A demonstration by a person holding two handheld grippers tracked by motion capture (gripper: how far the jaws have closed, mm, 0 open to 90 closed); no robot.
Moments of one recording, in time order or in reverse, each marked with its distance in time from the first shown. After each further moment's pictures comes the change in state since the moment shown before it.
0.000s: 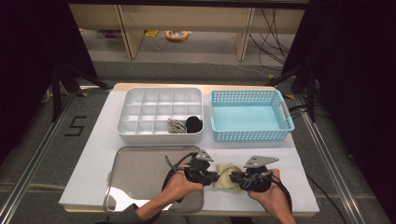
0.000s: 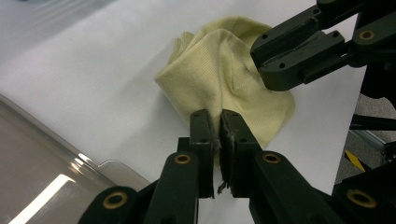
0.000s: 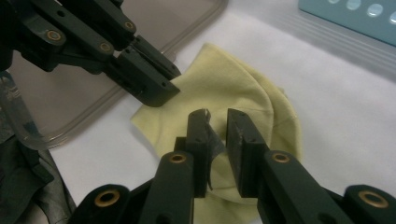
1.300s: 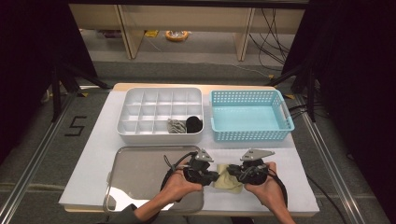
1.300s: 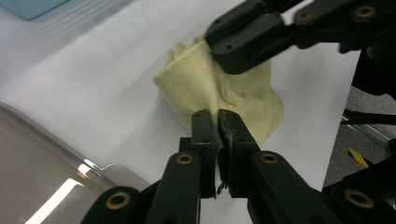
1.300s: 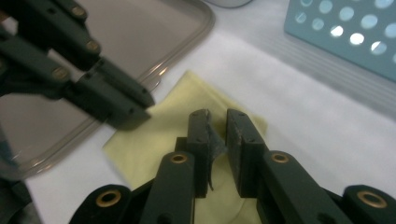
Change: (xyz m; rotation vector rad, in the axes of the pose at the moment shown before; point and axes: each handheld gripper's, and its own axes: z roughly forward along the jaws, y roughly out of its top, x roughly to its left) left arm -0.005 0.004 -0.008 -0.008 0.010 0.053; right arm -0.008 0.018 0.011 -0.017 -0.032 -0.023
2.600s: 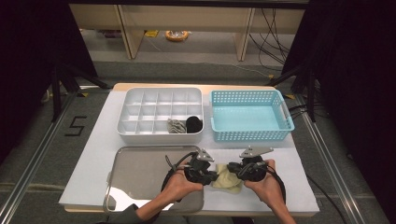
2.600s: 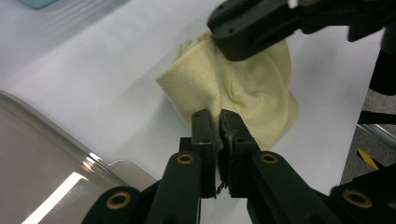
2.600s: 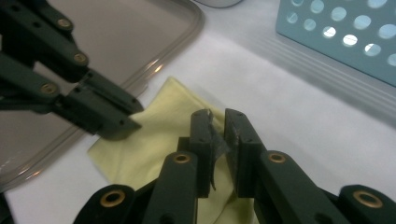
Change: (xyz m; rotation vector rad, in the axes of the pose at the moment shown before) left arm 0.002 -0.001 0.004 0.024 0.026 -0.015; right arm -0.004 0.001 0.003 -0.002 -0.003 0.034
